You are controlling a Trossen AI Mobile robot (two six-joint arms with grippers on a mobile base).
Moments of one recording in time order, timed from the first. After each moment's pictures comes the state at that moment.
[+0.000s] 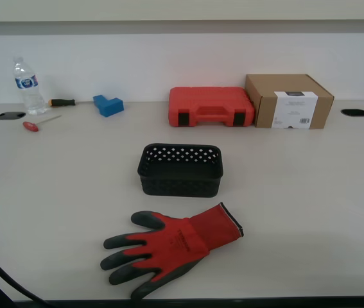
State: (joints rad) arm 0 0.00 1.05 0.52 0.62 -0.01 0.00; arm 1 0.00 1.05 0.52 0.61 -0.01 0.00
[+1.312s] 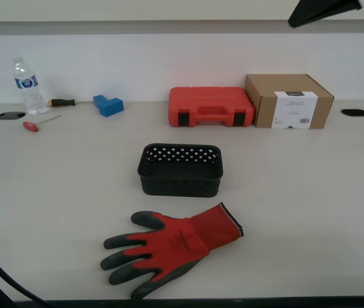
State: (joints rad) arm 0 0.43 1.20 0.95 -0.59 -0.29 0.18; arm 1 0.00 1.05 0.52 0.61 -0.01 0.00
